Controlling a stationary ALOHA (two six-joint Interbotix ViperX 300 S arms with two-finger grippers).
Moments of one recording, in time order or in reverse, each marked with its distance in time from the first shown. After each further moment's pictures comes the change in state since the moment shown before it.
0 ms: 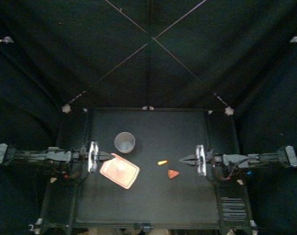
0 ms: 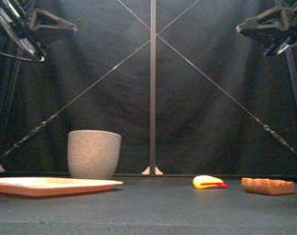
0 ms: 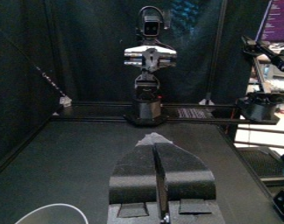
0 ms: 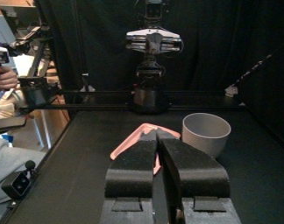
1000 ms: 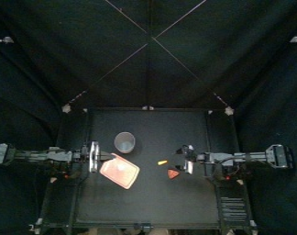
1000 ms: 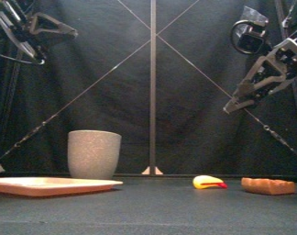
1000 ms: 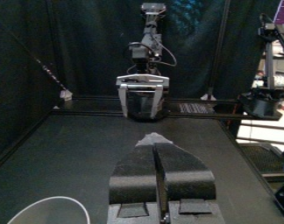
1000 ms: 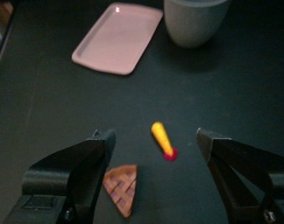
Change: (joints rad) left arm 0.017 0.015 0.008 -0.011 0.003 0.002; right arm -0.074 0.362 -0.051 0.057 0.282 0.015
